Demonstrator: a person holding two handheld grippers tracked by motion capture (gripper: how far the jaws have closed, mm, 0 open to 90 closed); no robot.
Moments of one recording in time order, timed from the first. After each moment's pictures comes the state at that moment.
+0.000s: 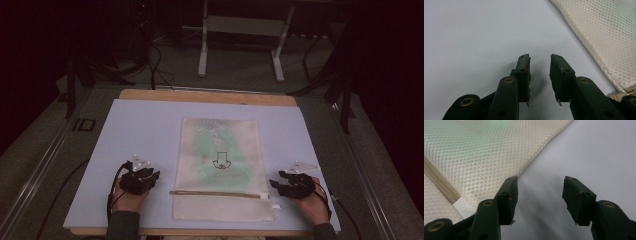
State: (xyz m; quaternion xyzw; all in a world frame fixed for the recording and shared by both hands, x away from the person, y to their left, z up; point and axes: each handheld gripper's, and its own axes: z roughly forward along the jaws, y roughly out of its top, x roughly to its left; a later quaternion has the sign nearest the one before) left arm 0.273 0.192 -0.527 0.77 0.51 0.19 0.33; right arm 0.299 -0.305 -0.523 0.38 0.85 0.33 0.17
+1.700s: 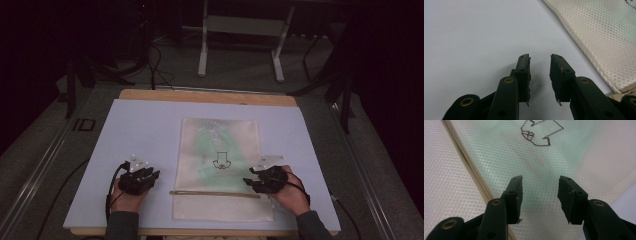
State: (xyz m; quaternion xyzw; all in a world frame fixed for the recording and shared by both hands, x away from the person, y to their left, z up) left arm 0.271 0.195 -0.527 0.77 0.51 0.19 0.35; right arm 0.304 -0.217 -0.487 0.25 0.91 0.31 0.14
